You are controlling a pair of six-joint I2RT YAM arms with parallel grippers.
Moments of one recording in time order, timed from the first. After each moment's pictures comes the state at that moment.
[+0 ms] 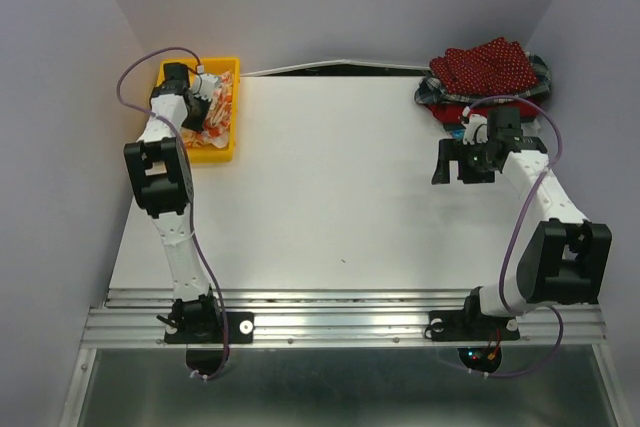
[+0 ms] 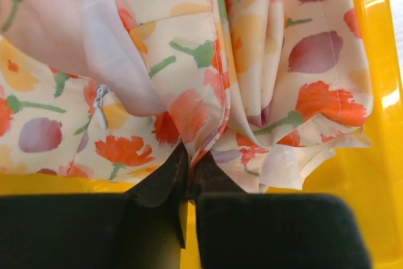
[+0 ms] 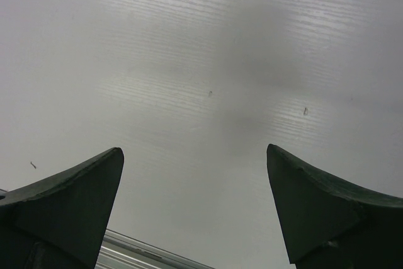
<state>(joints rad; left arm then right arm) 0.15 2.26 1.95 -0.70 0.12 0.49 -0.08 1.45 1.15 -0.76 -0.35 -0.07</state>
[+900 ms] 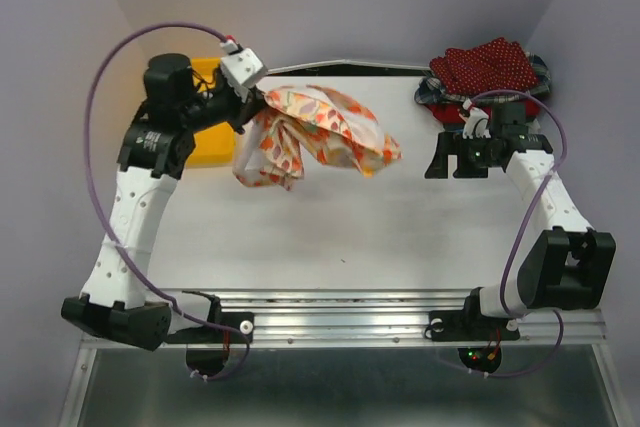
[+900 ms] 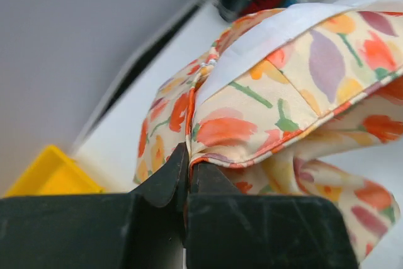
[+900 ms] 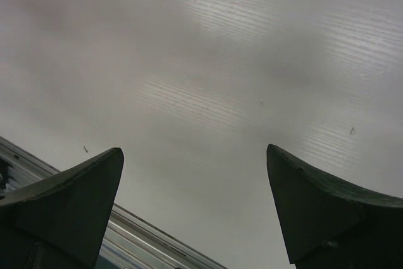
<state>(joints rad) -0.21 1.27 1.67 -0.63 0.61 0.41 -0.08 1.42 1.19 -0.78 -0.51 -0.05</state>
